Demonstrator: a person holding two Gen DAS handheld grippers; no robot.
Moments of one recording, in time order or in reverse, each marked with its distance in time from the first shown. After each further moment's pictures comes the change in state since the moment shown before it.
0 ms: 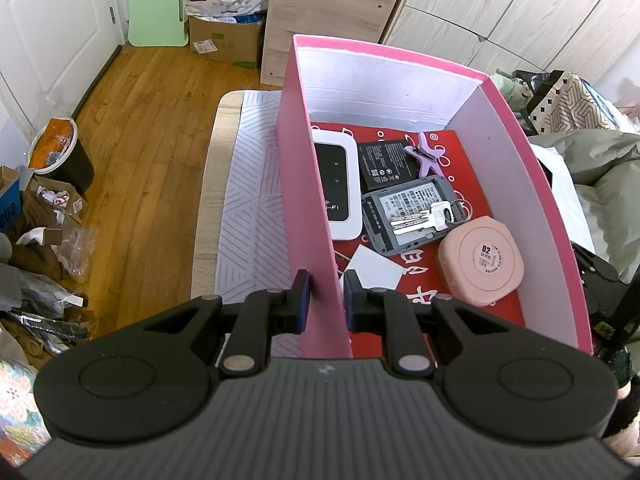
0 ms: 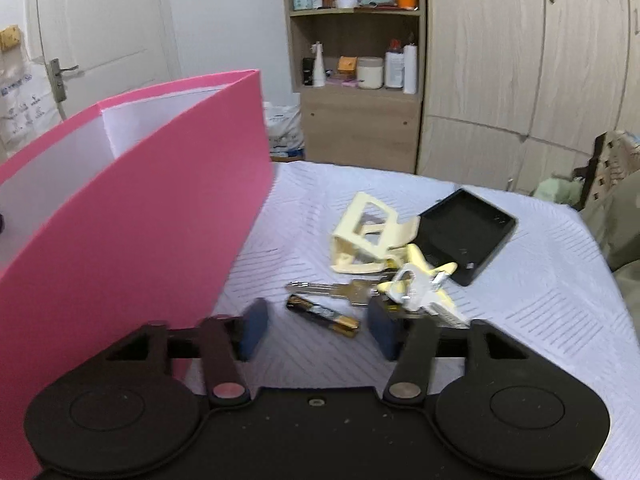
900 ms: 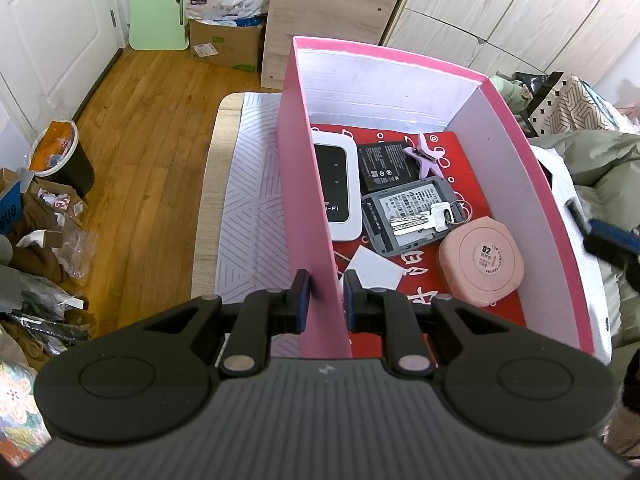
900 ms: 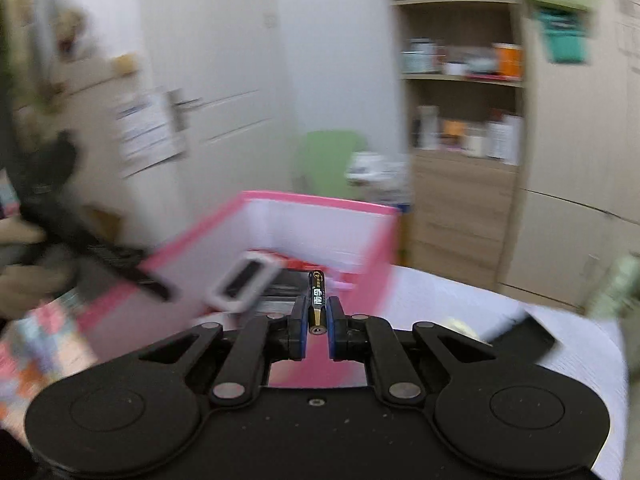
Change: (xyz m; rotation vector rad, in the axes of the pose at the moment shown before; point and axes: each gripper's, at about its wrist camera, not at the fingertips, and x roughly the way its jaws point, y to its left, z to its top) left arm -0.002 -0.001 0.000 0.004 -0.009 0.006; right arm -0.095 0.025 0.073 -0.156 -0.085 0.386
